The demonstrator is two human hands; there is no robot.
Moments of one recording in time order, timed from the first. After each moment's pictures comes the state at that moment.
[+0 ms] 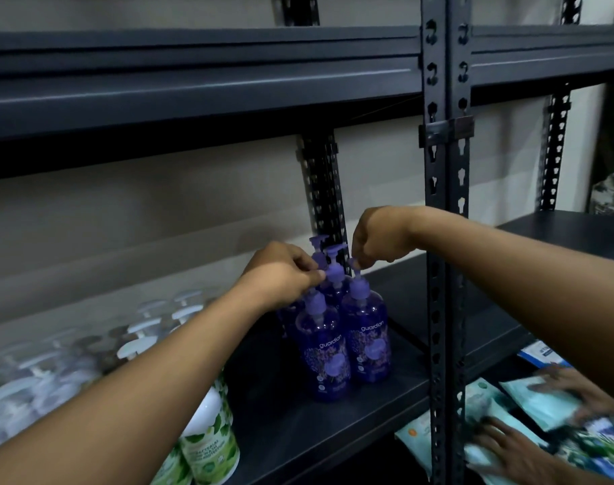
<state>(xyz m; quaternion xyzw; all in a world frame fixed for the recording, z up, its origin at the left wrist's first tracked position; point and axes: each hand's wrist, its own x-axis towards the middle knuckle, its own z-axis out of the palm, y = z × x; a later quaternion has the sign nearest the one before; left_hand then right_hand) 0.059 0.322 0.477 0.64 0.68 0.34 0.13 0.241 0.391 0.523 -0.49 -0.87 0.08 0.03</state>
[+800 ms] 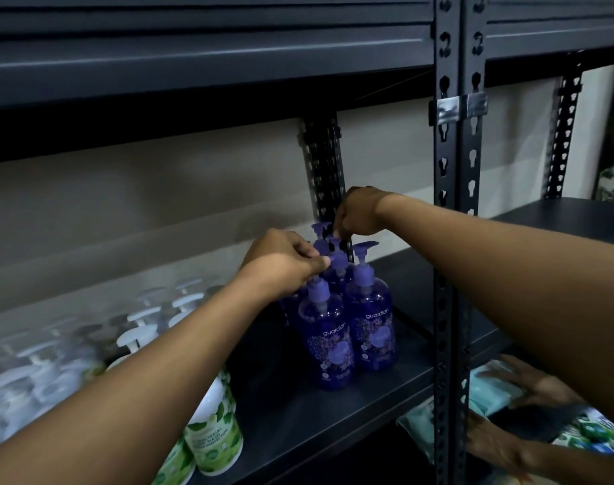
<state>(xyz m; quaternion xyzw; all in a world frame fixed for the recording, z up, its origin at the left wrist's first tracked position) 0.054 0.326 0.470 0.63 0.67 0.37 0.15 0.204 0.437 0.514 -0.48 -0.87 0.04 0.09</state>
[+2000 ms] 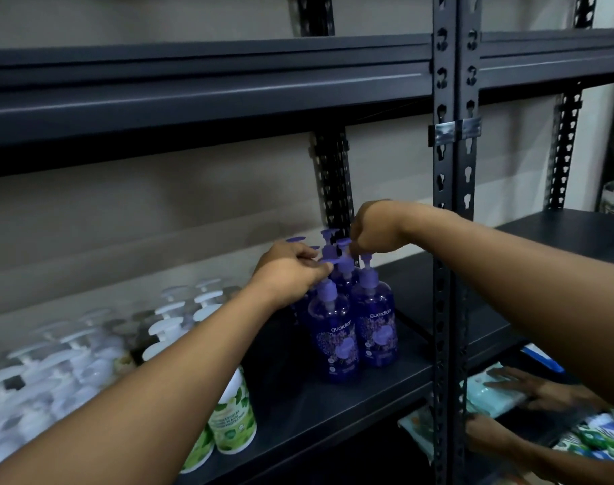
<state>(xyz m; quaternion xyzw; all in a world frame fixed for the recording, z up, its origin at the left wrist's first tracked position) 0.052 0.306 0.465 0.60 0.67 0.41 0.18 0.225 0.373 0.525 -0.48 -0.88 0.03 0.06</state>
